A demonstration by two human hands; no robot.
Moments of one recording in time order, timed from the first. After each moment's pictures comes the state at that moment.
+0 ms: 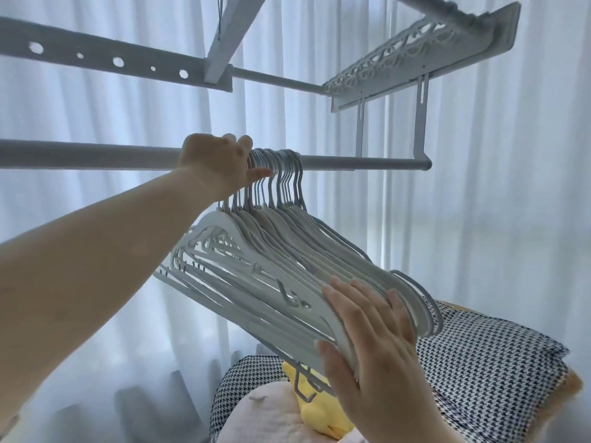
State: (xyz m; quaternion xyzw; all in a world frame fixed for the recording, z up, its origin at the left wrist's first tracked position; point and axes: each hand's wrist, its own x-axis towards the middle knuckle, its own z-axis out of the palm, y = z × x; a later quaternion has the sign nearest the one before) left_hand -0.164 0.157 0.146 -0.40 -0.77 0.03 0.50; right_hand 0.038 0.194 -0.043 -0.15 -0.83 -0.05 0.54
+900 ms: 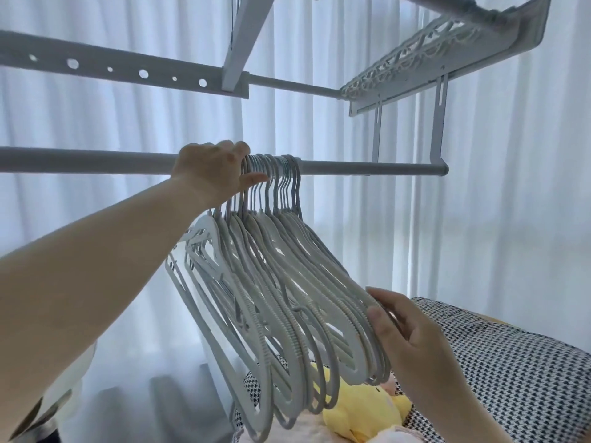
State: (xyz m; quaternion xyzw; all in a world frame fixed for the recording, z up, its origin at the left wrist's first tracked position) left_hand -0.176 0.114 0.139 -0.41 -0.79 -0.05 0.46; right_hand 0.054 0.204 -0.031 -0.20 -0.78 0.39 0.45
